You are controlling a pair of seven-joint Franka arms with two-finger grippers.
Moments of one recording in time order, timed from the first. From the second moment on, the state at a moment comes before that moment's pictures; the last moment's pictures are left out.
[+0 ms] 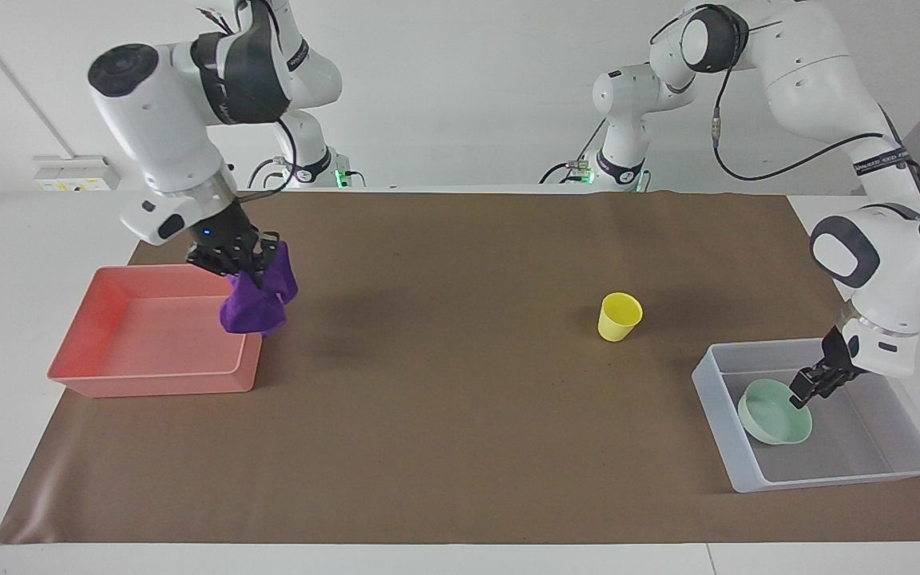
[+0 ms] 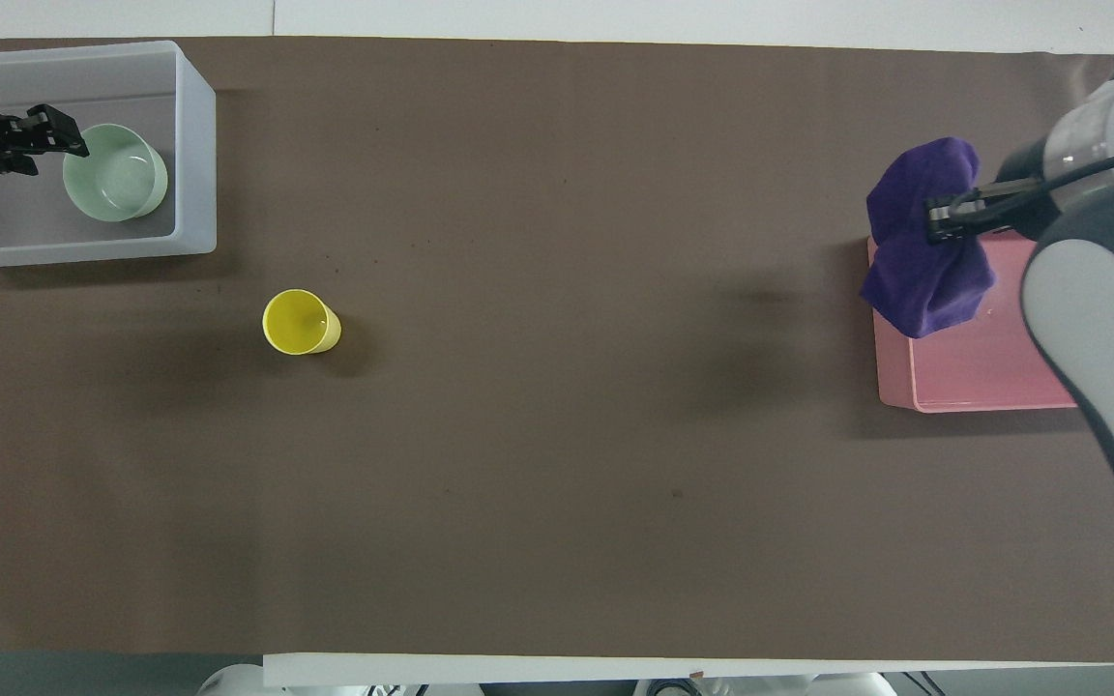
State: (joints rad) left arm 0.08 0.41 0.01 -1.57 -0.06 2.15 -0.10; right arm 0.08 0.01 -0.09 -1.74 0.06 1.80 -0.10
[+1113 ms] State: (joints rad) left arm -0.24 -0.05 -0.01 -2.30 -0.07 2.27 -0.47; right arm -0.25 0.08 -0.09 -2.05 0.06 2.10 -0.33
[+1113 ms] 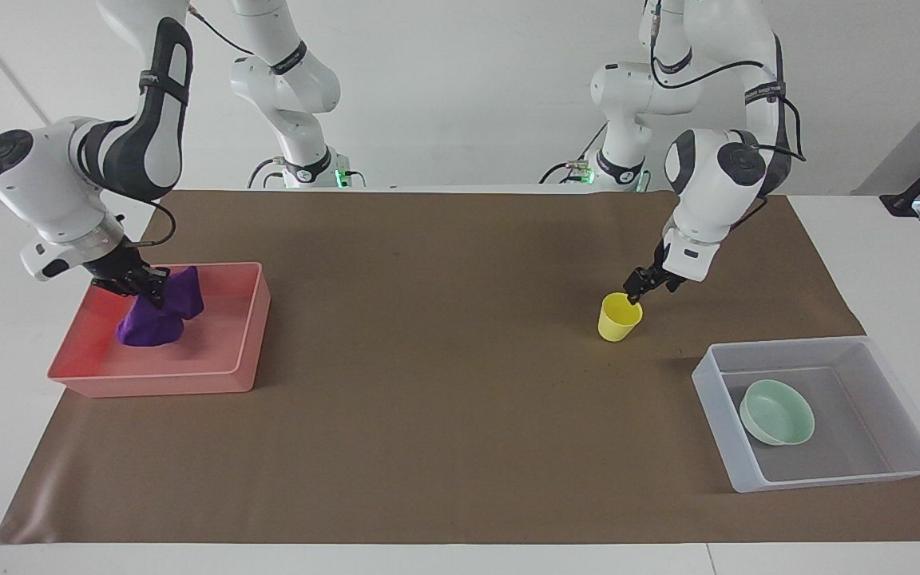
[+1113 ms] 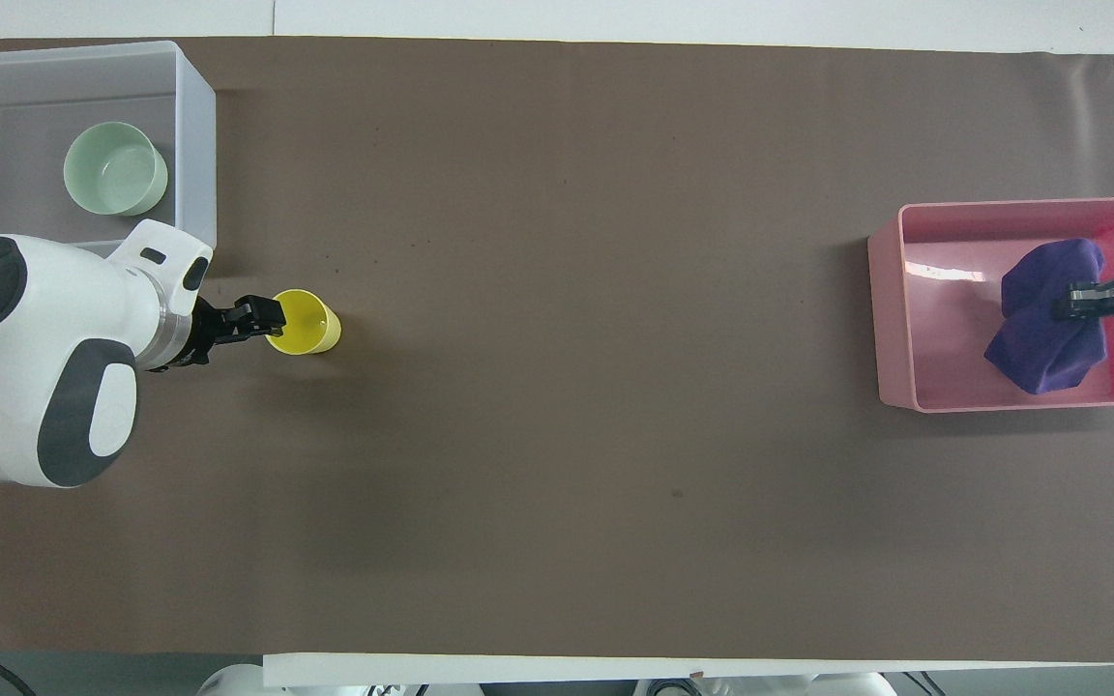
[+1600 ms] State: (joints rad) left arm -0.26 -0.05 -0.01 -2.33 -0.07 2.36 -0.54; right arm -0.22 0.08 -0.07 -2.01 0.06 2.08 -0.34
